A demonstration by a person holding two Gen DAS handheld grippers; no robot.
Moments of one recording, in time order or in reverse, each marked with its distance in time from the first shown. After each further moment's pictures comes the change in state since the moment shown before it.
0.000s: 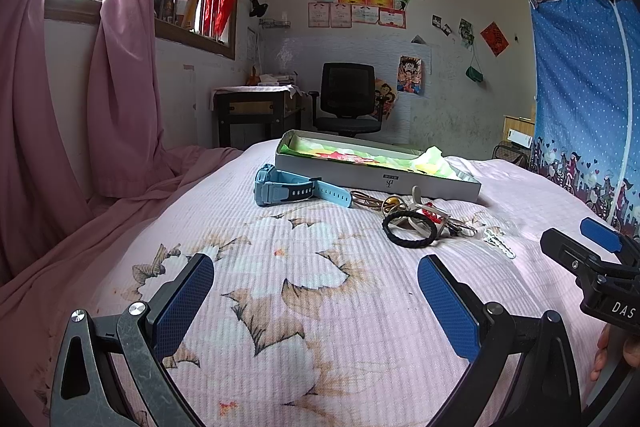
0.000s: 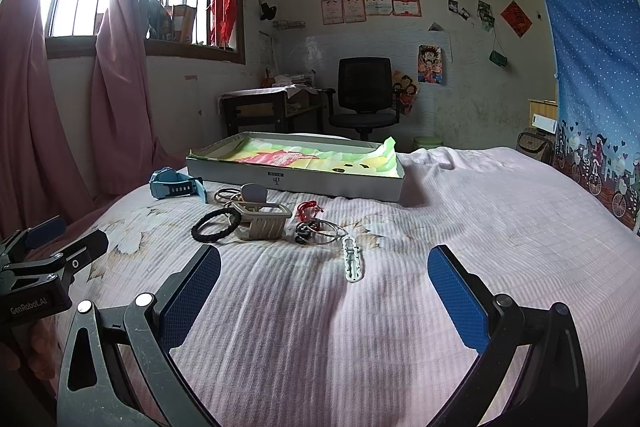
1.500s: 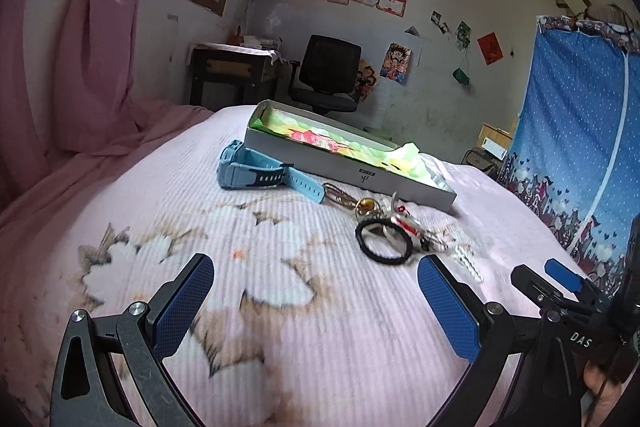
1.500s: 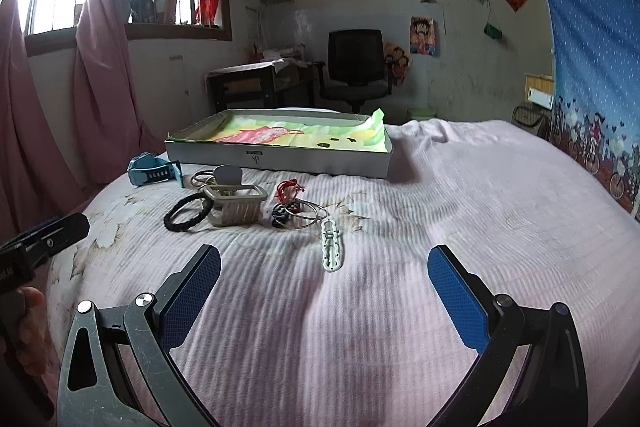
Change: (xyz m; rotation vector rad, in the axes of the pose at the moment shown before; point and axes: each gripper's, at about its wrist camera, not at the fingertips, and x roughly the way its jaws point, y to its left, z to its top) left arm 0.042 0.013 0.024 -0.143 0.124 -0.157; right arm 0.026 -0.015 0.003 0.031 0.114 -0.019
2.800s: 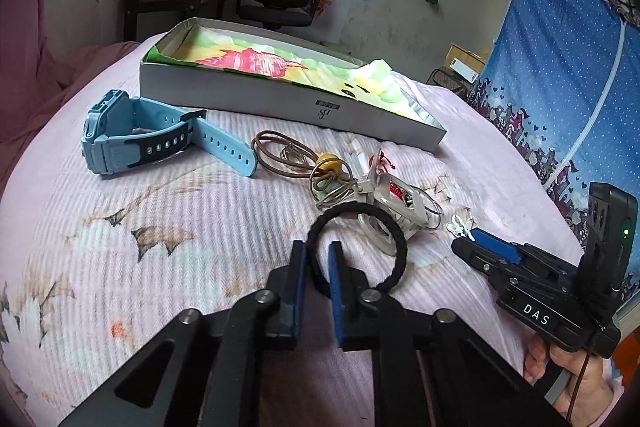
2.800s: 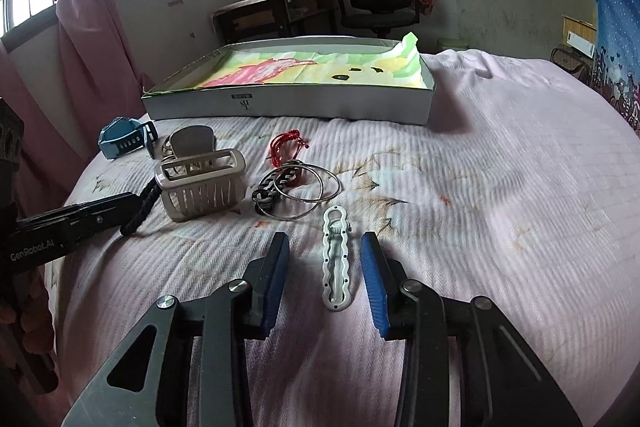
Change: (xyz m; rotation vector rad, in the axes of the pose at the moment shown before) left arm 0.104 -0.026 0.017 0.069 0.343 -0.157; right arm 0.099 -0.002 0.010 0.025 0.300 0.114
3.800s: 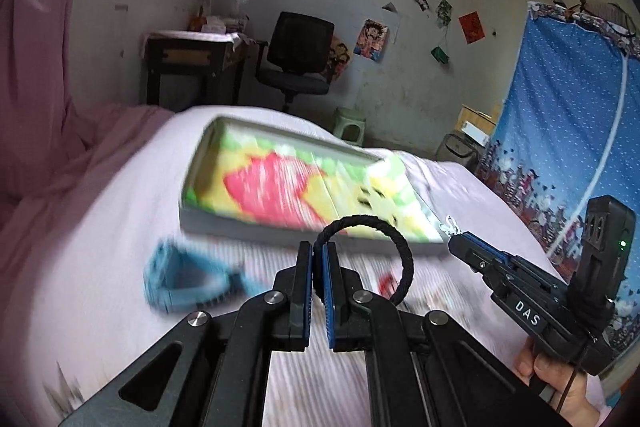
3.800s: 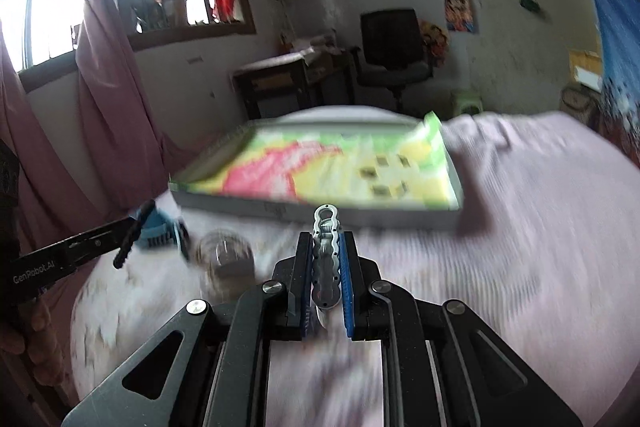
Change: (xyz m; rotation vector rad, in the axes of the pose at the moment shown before) left arm -0.044 0.009 0.083 -0.026 -0.234 0.063; right arm -0.011 0.019 0.071 -0.014 -0.238 0.080
